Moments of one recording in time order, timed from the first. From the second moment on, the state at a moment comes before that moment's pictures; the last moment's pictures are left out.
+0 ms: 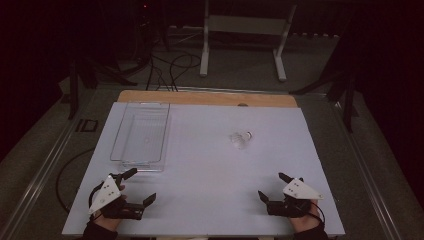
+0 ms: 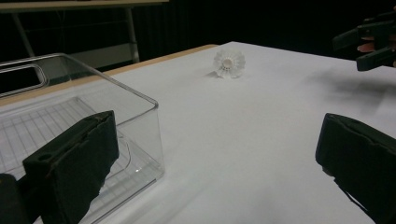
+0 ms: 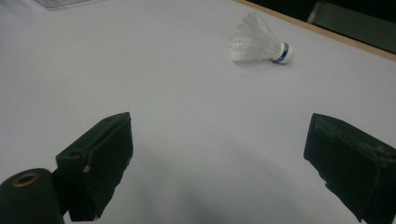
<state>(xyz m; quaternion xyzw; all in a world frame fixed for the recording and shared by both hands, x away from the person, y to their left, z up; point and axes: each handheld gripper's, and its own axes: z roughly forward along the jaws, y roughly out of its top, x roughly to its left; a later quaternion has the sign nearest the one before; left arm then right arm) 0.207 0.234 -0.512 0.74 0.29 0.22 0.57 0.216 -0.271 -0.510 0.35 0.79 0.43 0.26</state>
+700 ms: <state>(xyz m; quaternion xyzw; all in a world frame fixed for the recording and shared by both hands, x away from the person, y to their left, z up) 0.207 0.233 -0.512 0.74 0.29 0.22 0.57 0.215 -0.260 -0.484 0.37 0.80 0.41 0.24</state>
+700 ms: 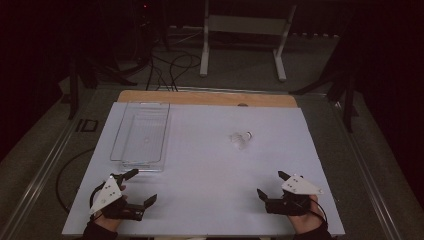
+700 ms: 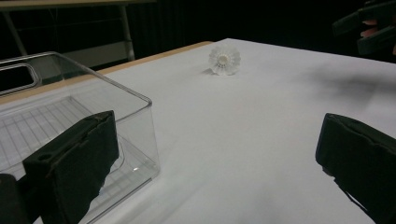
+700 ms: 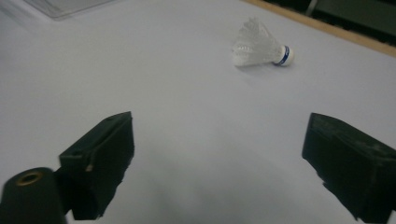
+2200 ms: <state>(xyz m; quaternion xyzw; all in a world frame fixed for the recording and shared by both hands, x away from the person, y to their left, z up) 0.208 0.232 -0.512 0.75 0.28 0.21 0.57 0.261 -0.235 -0.443 0.41 0.82 0.33 0.22</state>
